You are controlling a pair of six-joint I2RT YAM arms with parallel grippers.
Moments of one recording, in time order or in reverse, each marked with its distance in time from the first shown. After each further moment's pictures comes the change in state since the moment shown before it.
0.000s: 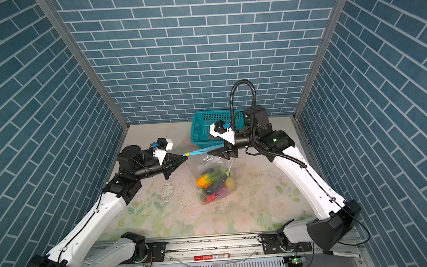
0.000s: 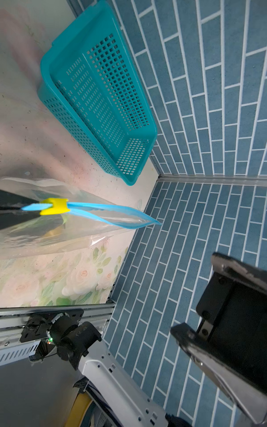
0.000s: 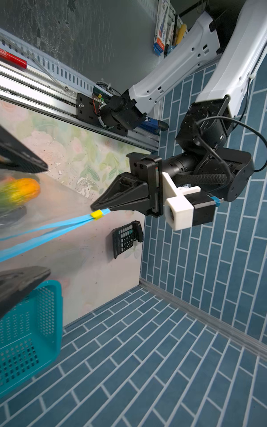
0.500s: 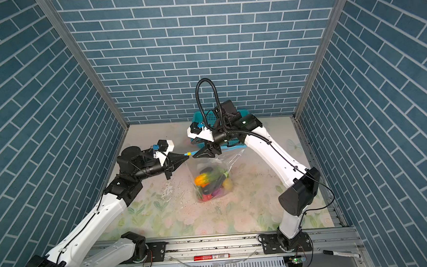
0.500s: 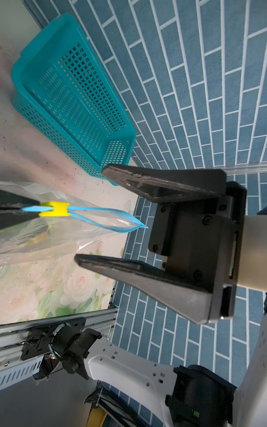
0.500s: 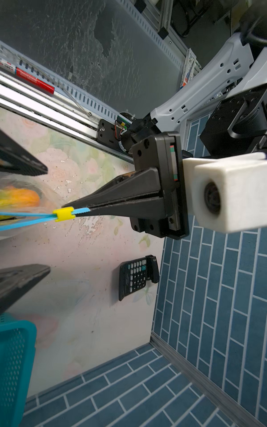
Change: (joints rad) left arm -0.028 -0.007 -0.008 0.068 -0.013 0.061; right arm 0.102 0.340 0.350 -0.338 -0.009 -0.180
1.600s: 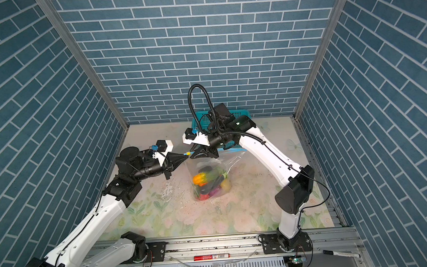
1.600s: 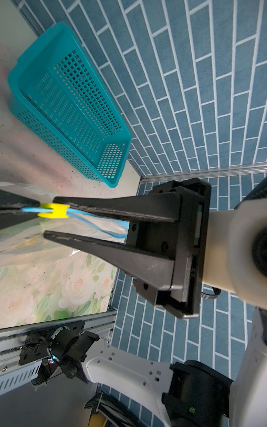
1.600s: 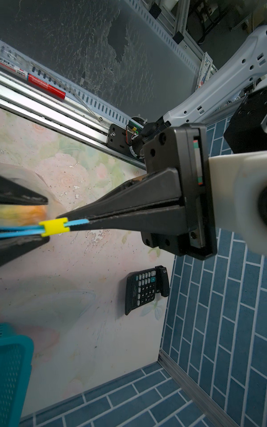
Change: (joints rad) left arm -0.001 -0.016 0.000 0.003 -0.005 0.005; right arm 0.047 0.031 0.024 -0.036 0.048 -0.031
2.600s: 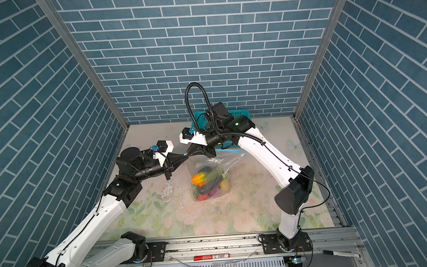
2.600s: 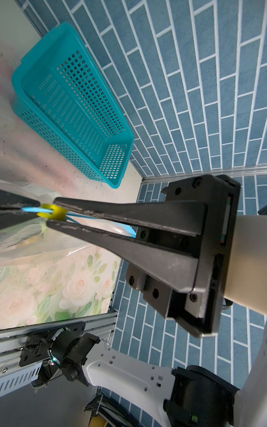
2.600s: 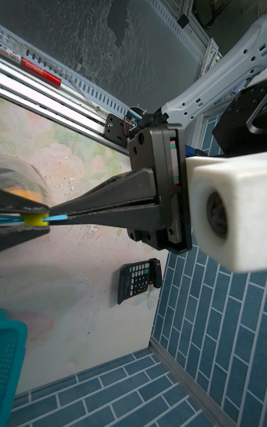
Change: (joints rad) left arm -0.001 0.000 -0.011 0.001 -0.011 0.001; right arm 0.015 0.001 0.026 0.027 0.042 0.009
